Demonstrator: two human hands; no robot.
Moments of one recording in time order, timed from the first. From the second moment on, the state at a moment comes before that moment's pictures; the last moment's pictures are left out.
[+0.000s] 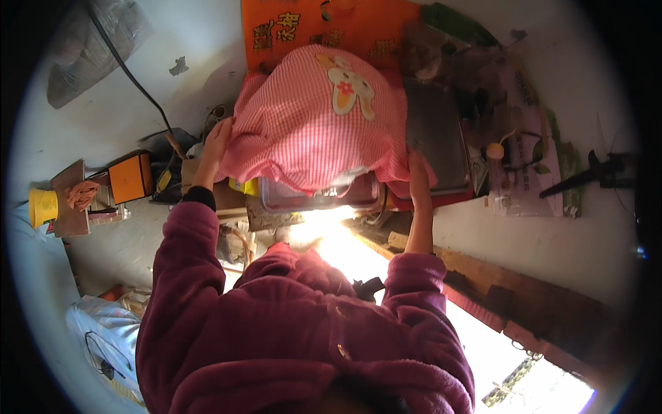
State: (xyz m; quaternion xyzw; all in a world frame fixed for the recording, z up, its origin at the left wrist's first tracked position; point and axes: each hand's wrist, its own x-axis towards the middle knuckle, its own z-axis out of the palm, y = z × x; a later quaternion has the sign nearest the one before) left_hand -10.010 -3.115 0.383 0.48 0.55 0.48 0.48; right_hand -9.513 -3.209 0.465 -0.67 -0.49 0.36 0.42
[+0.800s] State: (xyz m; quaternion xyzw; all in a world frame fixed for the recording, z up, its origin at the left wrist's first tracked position) left_hand -10.009 -3.253 0.485 0.58 0.74 0.28 0.20; right_hand -9.523 -3.300 0.556 -0.59 -0.37 0.53 0.47
